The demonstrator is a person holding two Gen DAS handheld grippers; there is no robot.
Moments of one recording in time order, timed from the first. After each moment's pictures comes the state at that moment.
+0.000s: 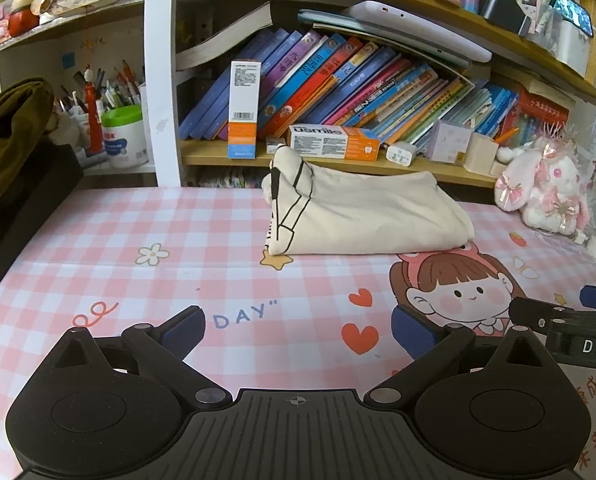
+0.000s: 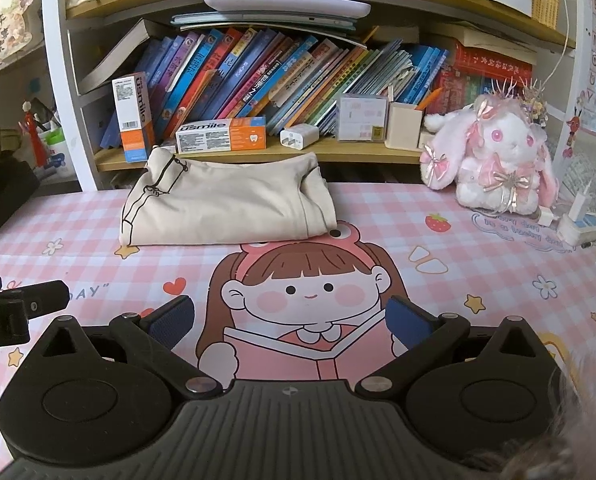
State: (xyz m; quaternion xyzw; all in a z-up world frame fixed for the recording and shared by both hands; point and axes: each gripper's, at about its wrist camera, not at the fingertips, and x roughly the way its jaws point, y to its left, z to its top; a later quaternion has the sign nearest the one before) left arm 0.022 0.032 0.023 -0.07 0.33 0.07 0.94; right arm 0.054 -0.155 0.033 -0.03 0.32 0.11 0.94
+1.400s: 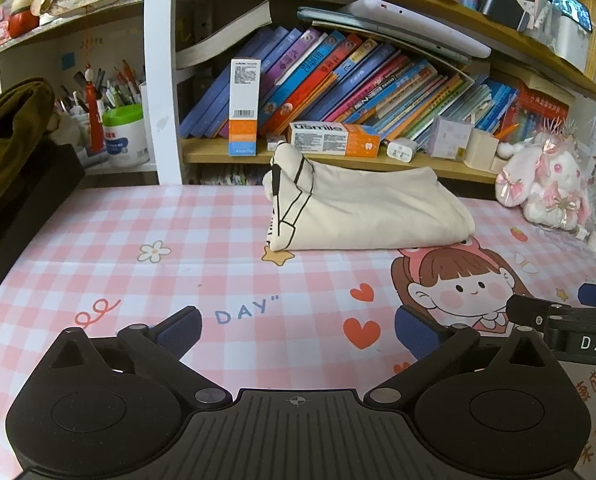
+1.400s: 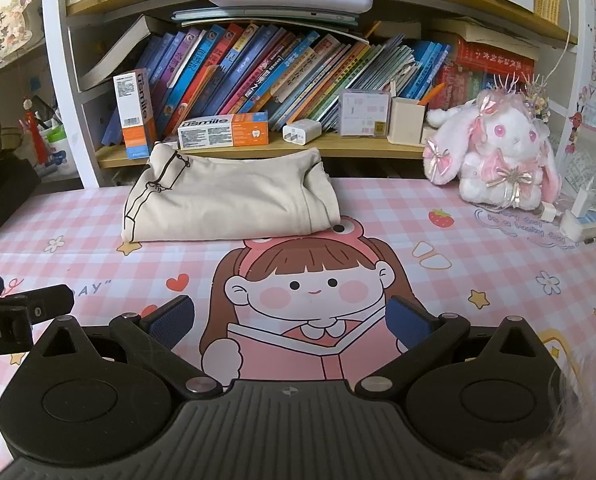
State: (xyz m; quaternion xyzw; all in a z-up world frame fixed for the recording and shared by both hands) left arm 0.019 0.030 0.023 -0.06 0.33 0.07 0.94; right arm 0.054 -0.153 0.030 -0.02 0.33 0.12 0.94
